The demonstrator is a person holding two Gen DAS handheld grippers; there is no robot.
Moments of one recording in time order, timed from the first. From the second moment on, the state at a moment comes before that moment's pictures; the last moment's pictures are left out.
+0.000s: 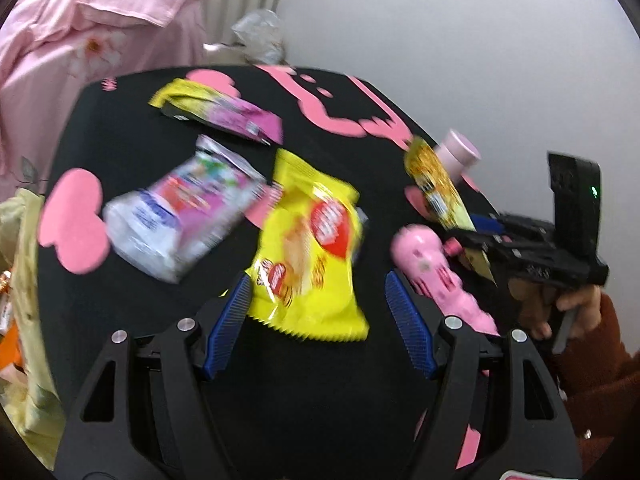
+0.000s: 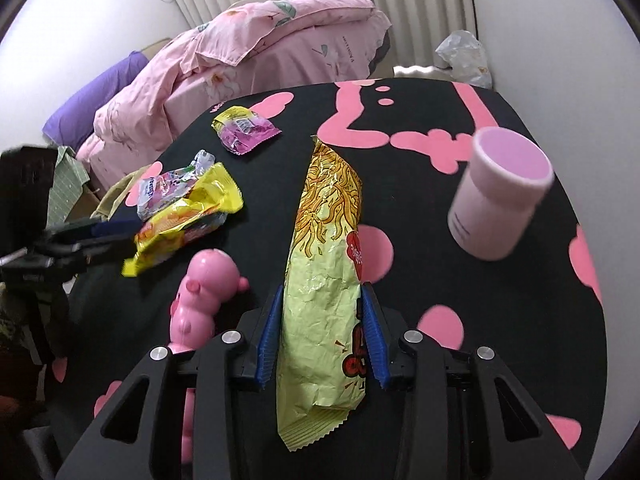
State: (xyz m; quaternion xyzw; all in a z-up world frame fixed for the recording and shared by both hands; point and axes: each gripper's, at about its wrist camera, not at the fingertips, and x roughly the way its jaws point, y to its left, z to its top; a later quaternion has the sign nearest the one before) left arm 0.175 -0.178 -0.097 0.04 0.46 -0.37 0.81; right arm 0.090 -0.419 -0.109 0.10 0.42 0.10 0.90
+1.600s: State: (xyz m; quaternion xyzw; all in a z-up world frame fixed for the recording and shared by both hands) left arm 0.134 -0.157 -0.054 0.01 0.42 -0.27 0.87; right arm 0.035 -0.396 -0.072 0.04 0.36 0.08 0.93
